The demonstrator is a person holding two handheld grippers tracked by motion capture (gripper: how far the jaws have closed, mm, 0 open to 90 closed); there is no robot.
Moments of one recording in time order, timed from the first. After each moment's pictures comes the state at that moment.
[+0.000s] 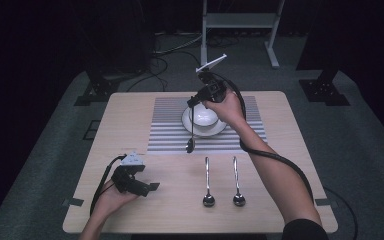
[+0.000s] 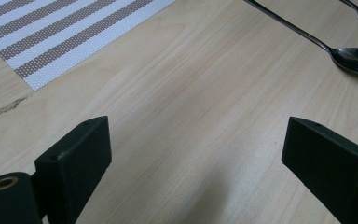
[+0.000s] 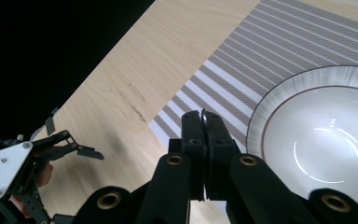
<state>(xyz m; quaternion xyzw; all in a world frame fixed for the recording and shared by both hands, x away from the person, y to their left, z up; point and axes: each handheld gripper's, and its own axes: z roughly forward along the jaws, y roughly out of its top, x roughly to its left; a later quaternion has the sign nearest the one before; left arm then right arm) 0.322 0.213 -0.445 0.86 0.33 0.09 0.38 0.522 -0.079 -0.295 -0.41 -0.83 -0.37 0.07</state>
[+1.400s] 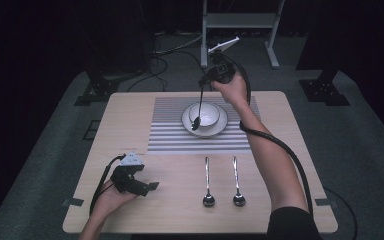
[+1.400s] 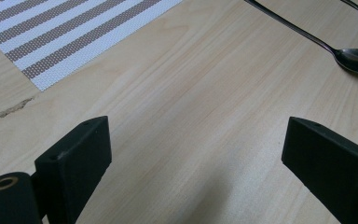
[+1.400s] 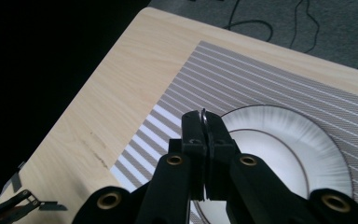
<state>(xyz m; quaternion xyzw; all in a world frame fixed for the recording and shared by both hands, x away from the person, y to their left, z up) 0.322 0.215 -0.444 0.86 0.33 0.09 0.38 0.574 -0.108 -0.274 -0.48 -0.79 -0.38 0.02</state>
